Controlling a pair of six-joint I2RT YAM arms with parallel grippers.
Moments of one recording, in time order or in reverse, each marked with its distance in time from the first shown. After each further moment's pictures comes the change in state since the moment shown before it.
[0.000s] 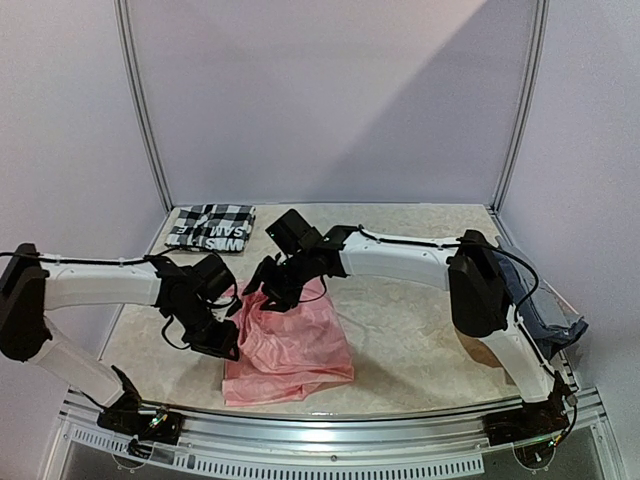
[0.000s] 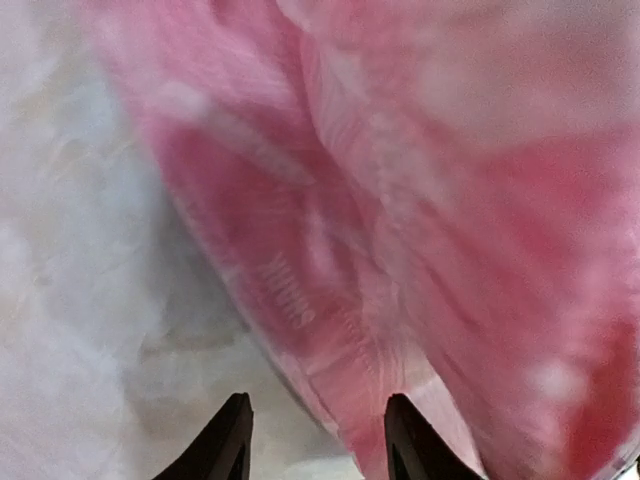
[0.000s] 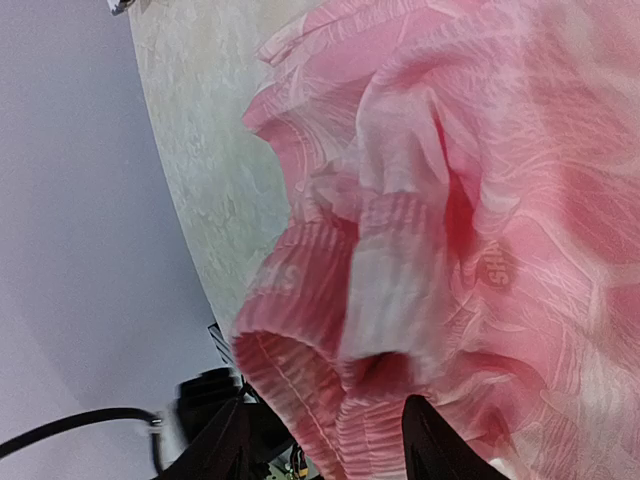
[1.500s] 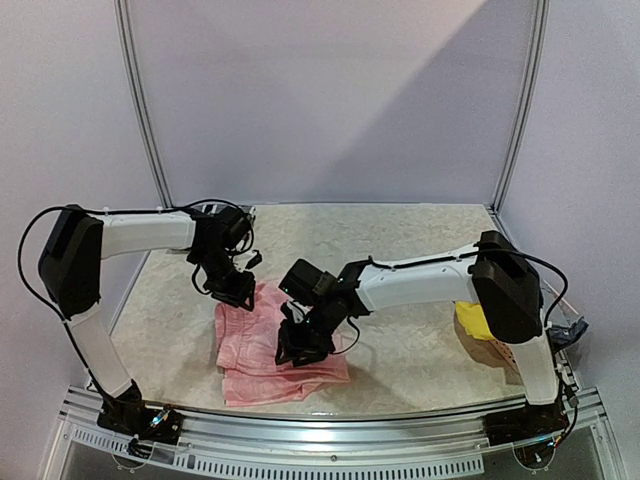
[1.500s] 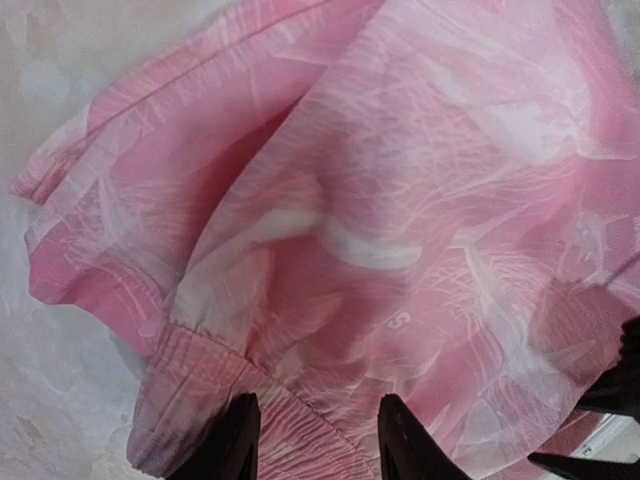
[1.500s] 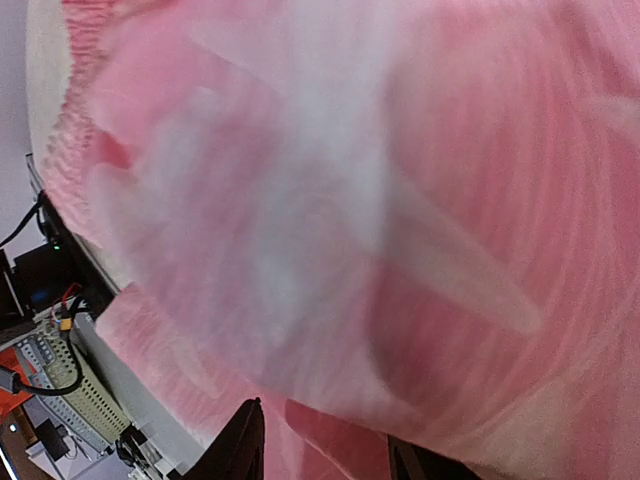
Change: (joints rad) left arm 0.165 0.379 0.471 -0.087 -0.010 0.299; right arm 0.098 -0.227 -0.471 -0.045 -0.035 -0.459
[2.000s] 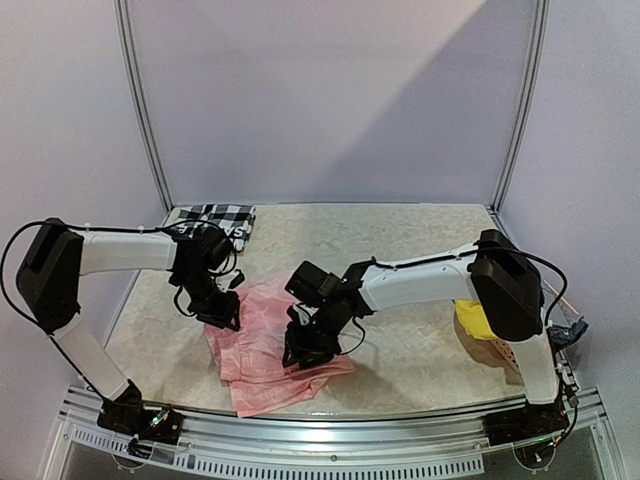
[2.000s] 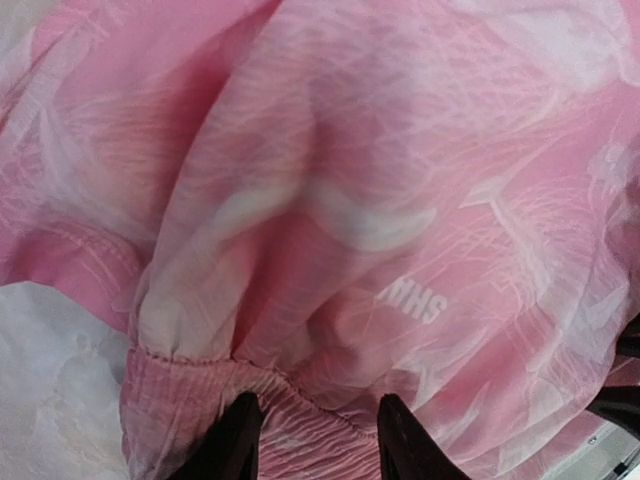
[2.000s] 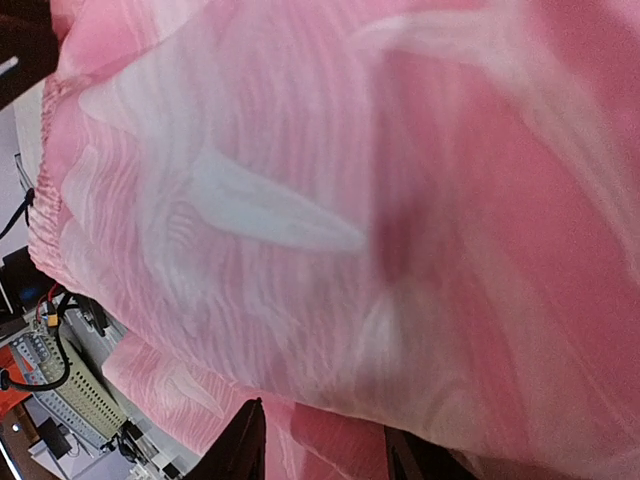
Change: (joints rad) left arm 0.027 -0.135 -0.243 0.076 0.027 -0.072; right arm -0.021 0.006 -0.044 -0.011 -0.002 -0.015
